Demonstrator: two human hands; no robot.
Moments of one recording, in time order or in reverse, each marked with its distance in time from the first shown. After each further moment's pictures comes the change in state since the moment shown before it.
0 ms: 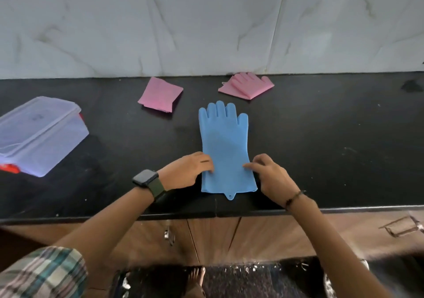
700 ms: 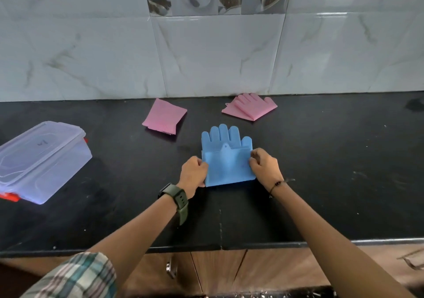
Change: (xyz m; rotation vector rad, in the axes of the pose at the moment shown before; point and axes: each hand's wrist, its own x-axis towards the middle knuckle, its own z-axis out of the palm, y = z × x) left_hand 0.053 -0.003 -0.012 -1.009 0.364 -1.057; right_hand 0.090 -0.006 -0.012 0.547 0.184 0.382
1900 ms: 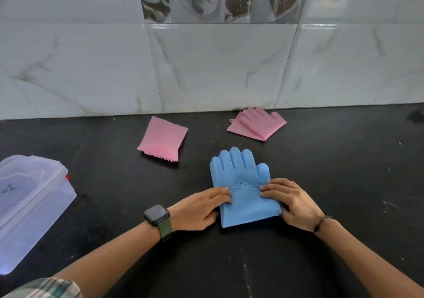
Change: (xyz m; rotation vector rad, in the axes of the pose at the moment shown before) left_hand 0.075 -0.026 -0.044 0.803 -0.459 1.103; right_hand 0.028 0.031 -0.013 -0.515 -0.080 -0.734
